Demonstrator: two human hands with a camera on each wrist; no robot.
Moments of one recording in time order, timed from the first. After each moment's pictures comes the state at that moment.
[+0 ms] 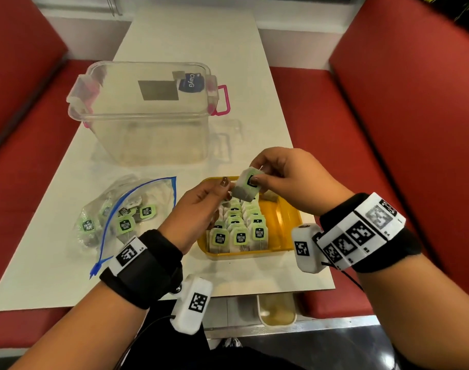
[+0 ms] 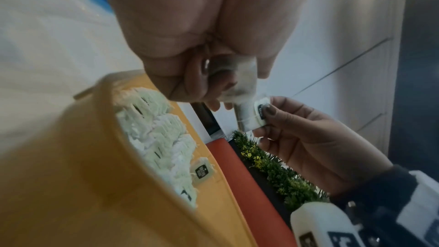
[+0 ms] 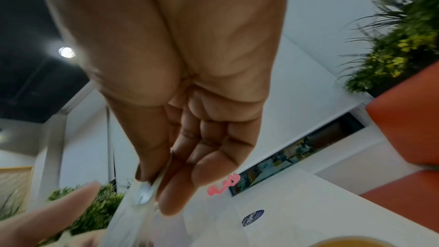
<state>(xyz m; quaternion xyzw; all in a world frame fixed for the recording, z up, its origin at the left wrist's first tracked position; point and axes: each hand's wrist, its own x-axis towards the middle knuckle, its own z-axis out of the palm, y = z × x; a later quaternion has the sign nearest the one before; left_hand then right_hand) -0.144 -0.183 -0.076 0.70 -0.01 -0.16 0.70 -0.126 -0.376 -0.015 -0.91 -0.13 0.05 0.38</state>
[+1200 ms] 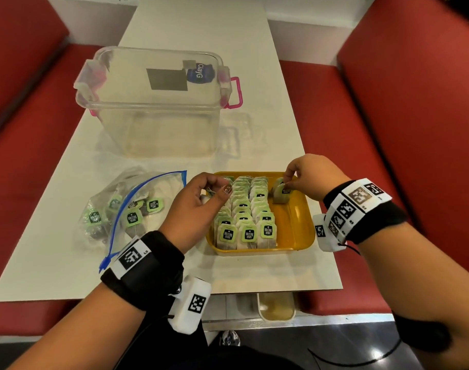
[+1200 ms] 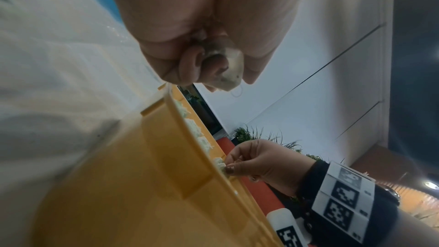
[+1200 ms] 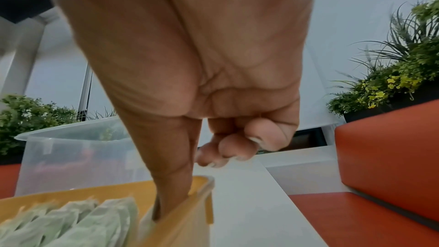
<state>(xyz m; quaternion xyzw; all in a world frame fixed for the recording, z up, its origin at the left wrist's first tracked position) -0.141 -0.161 -0.096 0.75 -0.02 -0.05 0.66 -0.078 -0.404 -0.063 -0.99 -0.03 0.12 0.07</state>
